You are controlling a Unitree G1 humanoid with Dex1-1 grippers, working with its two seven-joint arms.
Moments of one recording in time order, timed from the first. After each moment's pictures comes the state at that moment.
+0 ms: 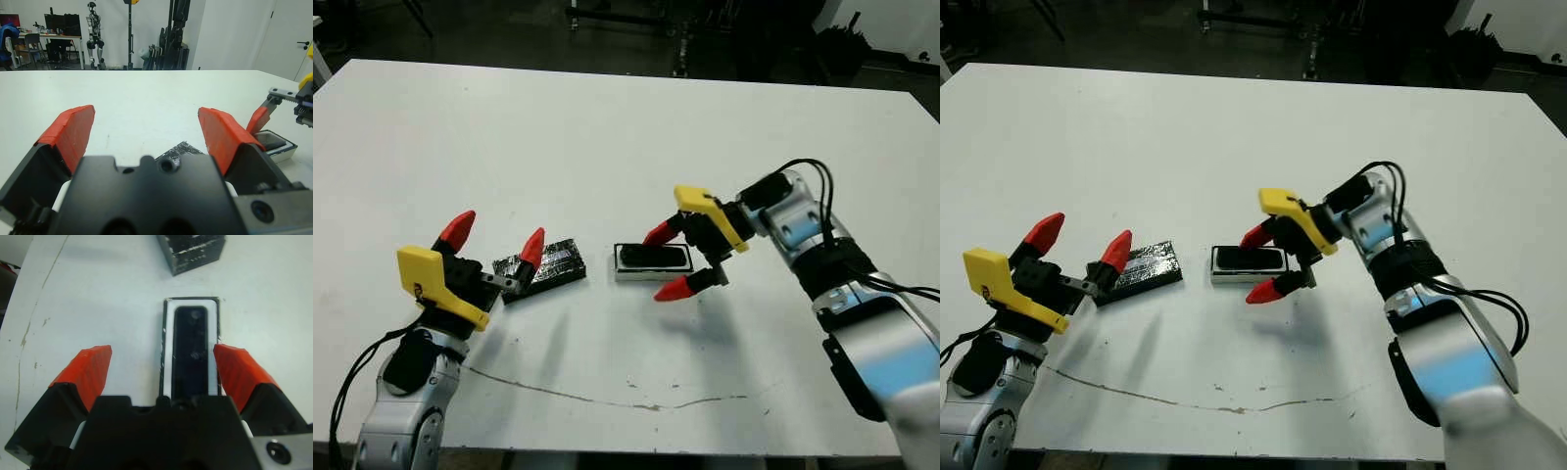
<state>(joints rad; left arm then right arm) 0.13 0.24 0.09 -0.37 -0.31 0.14 -0.27 -0.93 -0.40 0.37 0.82 -0.05 0.11 1.56</state>
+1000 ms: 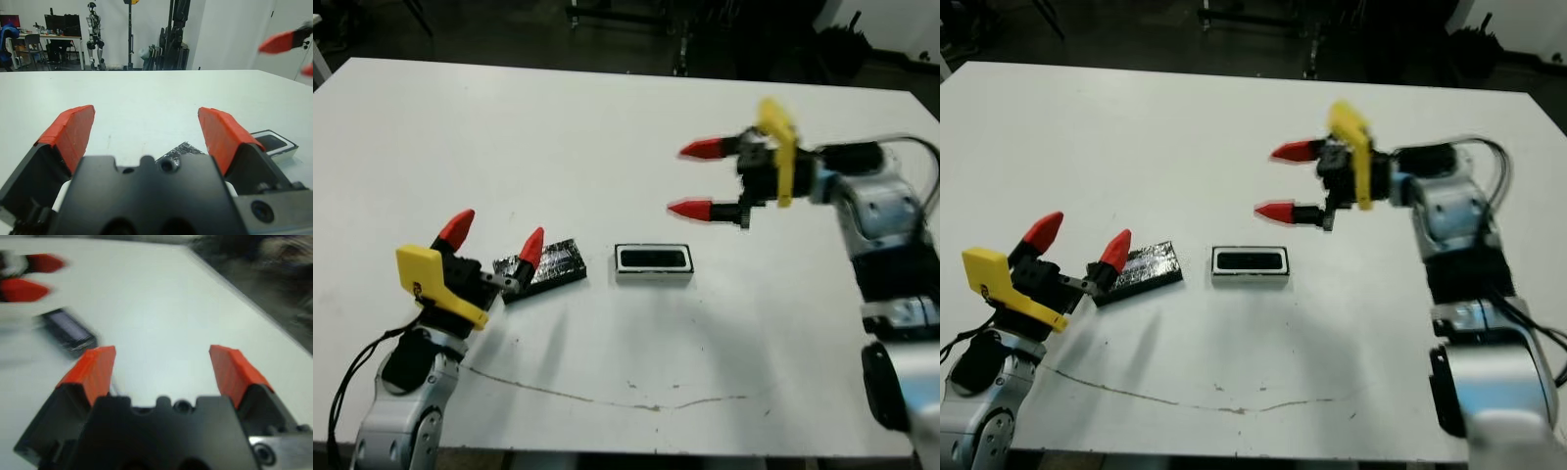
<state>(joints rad) 0.11 0.31 0.11 -0.37 -0.32 0.14 -0.33 -0.56 -0.47 -0.06 0.09 0.15 0.40 0.96</state>
